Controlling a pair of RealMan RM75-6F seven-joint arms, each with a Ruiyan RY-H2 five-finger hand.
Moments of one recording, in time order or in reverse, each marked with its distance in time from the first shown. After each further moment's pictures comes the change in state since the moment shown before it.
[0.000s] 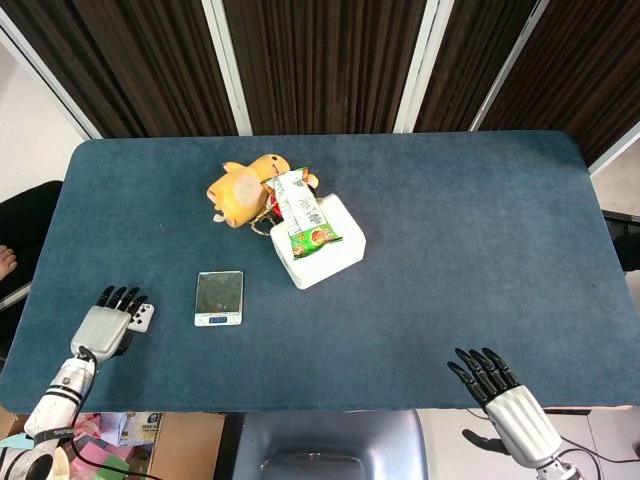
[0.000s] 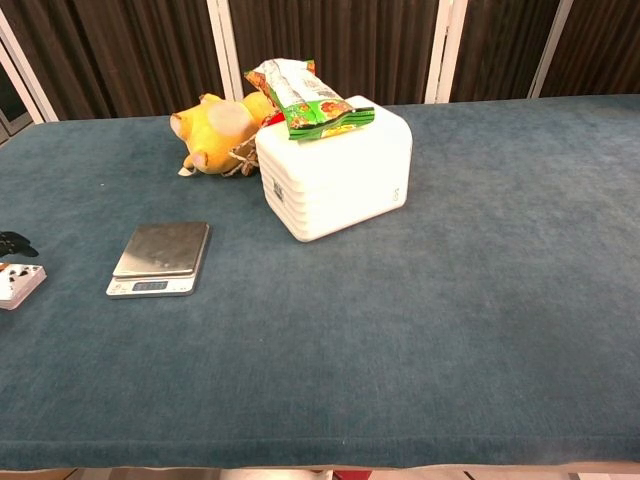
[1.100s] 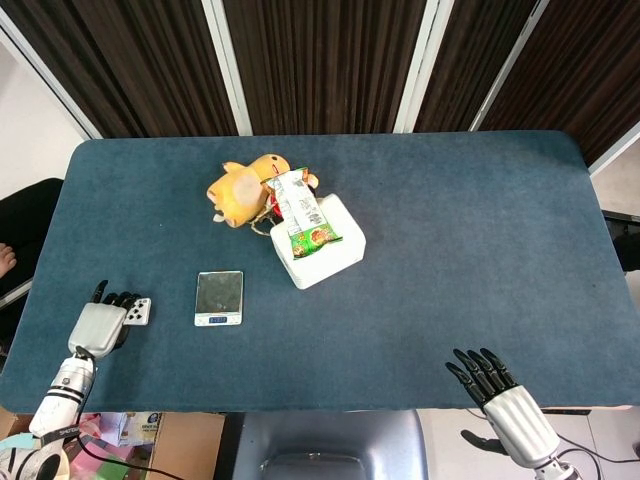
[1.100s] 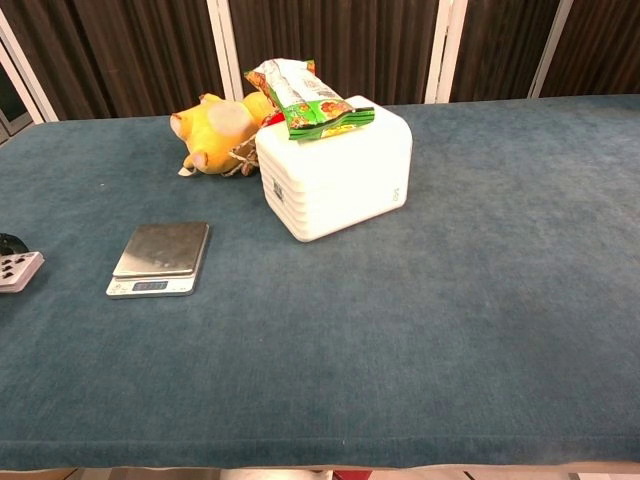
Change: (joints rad) left arm 0.026 -0.103 -0.013 0.158 0.038 0.112 -0.064; right arm 0.003 -0.003 -0.003 -0.002 0.000 -0.005 -0.005
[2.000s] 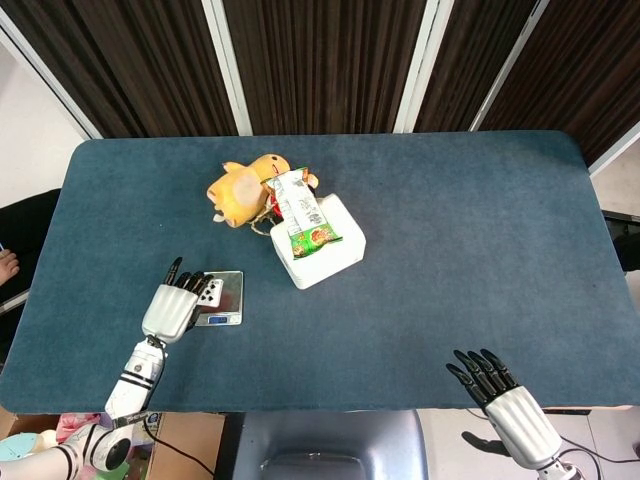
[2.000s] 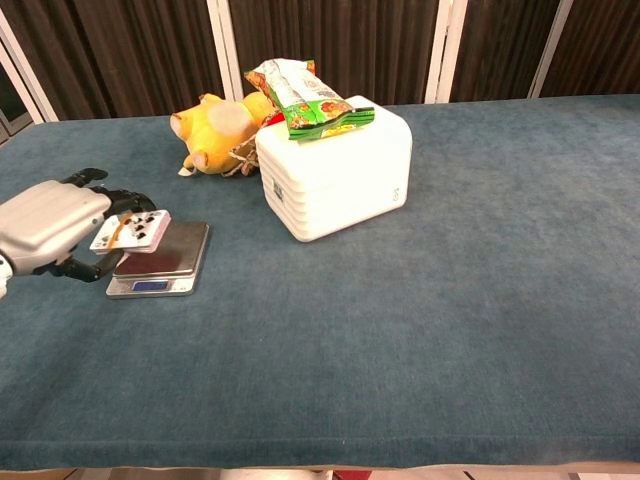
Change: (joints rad) left arm -0.110 -0.206 -0.088 -0.048 0.065 0.093 0.158; right arm 0.006 0.014 -0.008 0.001 -0.013 0.010 0.033
